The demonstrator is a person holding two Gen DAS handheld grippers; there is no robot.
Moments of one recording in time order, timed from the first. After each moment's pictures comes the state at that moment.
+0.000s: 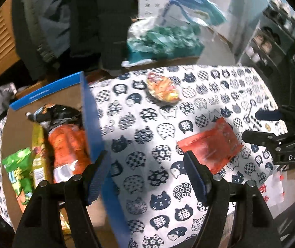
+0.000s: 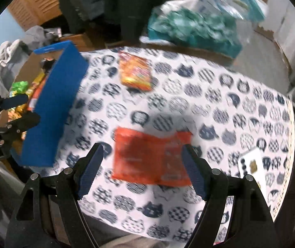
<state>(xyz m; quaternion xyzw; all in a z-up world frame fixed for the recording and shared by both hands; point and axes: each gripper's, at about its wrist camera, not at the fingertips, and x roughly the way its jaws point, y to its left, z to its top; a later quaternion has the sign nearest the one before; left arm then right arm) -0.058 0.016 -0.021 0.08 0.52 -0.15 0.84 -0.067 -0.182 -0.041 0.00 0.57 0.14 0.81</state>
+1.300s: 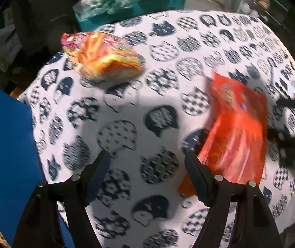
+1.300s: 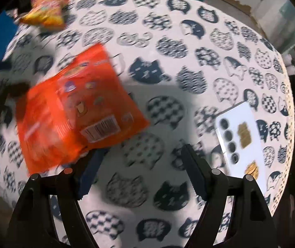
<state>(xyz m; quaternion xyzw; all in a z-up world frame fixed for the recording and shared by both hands) -0.031 -0.089 -0.143 0.17 0.58 -0.17 0.78 -0.061 -0.250 -0.175 -0.04 0.63 0.03 0.77</state>
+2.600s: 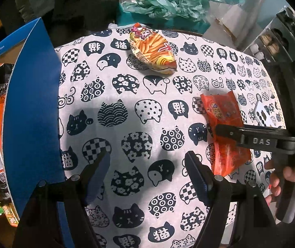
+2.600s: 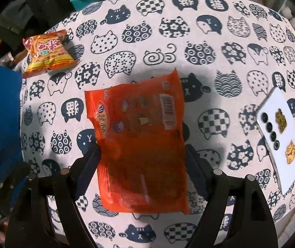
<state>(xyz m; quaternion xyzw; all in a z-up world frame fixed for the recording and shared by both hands) -0.039 -0.007 -0.108 0.01 0.60 -0.15 0.79 -0.013 -0.256 -0.161 0.13 0.66 0.01 0.74</state>
